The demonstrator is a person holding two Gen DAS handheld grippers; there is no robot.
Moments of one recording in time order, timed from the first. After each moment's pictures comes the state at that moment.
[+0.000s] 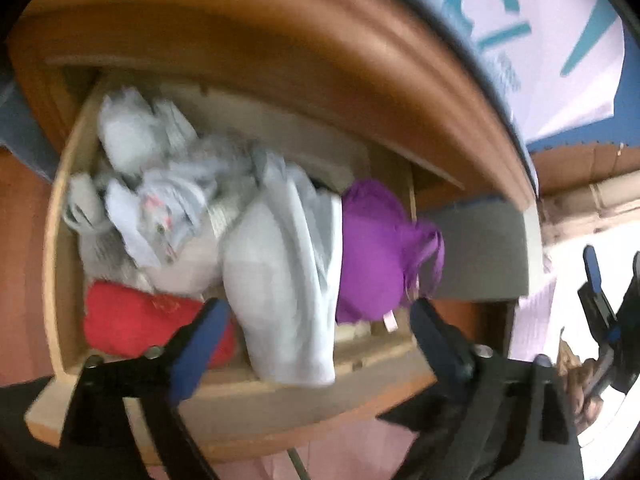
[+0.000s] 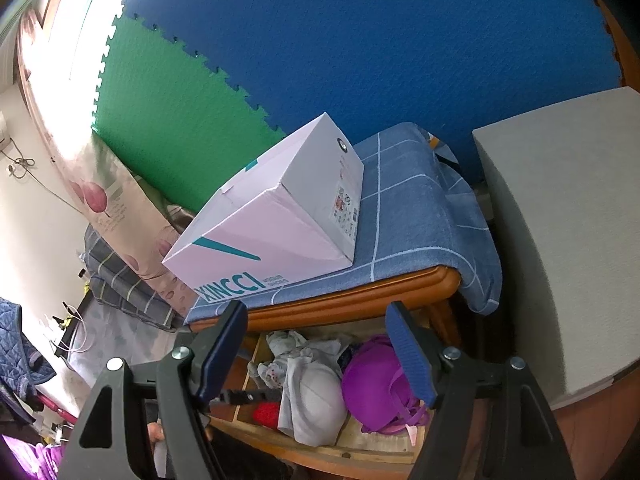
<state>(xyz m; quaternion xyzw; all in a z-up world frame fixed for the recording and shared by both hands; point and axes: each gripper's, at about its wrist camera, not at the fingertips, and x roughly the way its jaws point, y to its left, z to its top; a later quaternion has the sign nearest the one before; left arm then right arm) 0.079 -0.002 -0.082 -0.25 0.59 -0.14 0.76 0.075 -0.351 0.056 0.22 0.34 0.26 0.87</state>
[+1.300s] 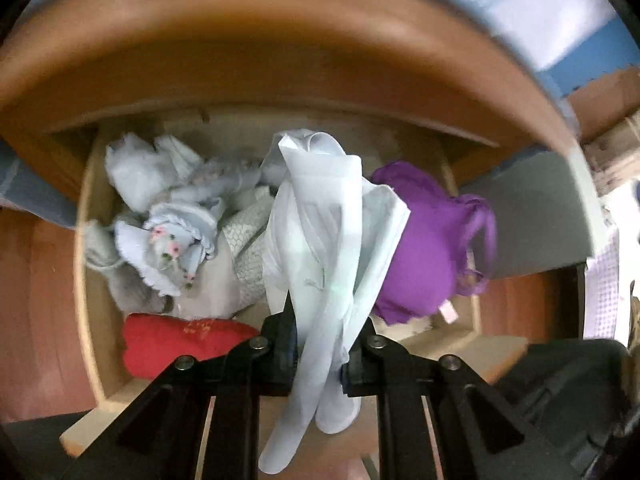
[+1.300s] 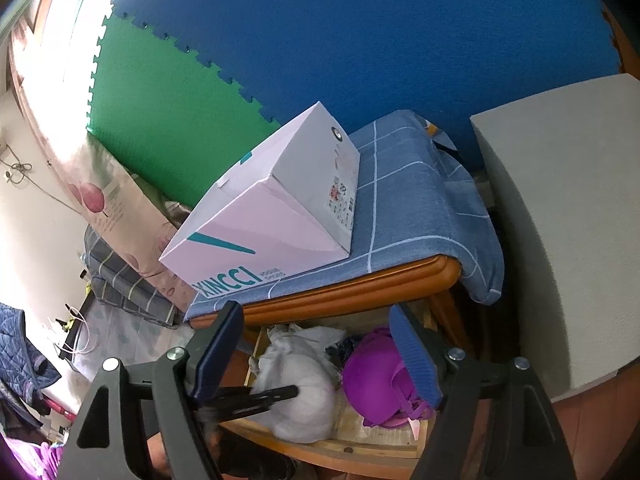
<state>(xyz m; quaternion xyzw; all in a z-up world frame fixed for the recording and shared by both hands) 0.056 -0.028 -0.078 -0.10 0.59 -0.12 0.80 0.080 -0.353 0.049 0.23 0.36 0.26 0.87</state>
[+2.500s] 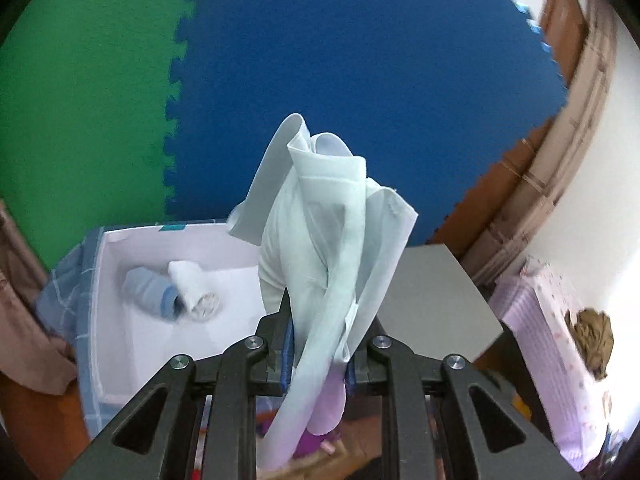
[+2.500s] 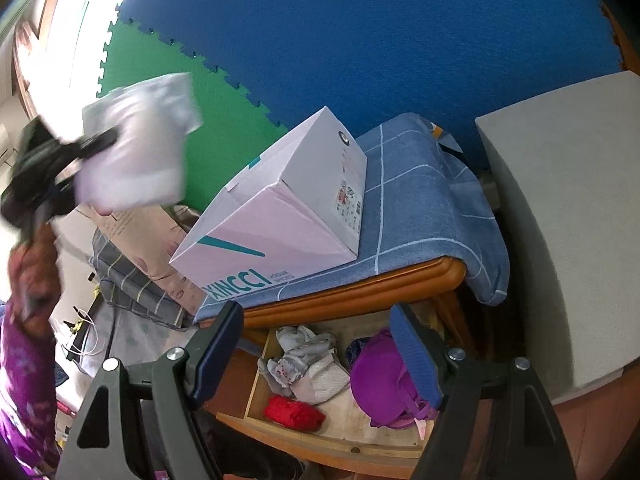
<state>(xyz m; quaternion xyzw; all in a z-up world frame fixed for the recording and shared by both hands) 0.167 -0.049 0.258 -0.10 0.37 -0.22 0.90 0.077 -0.355 0.051 0.23 0.35 0.28 0.86</state>
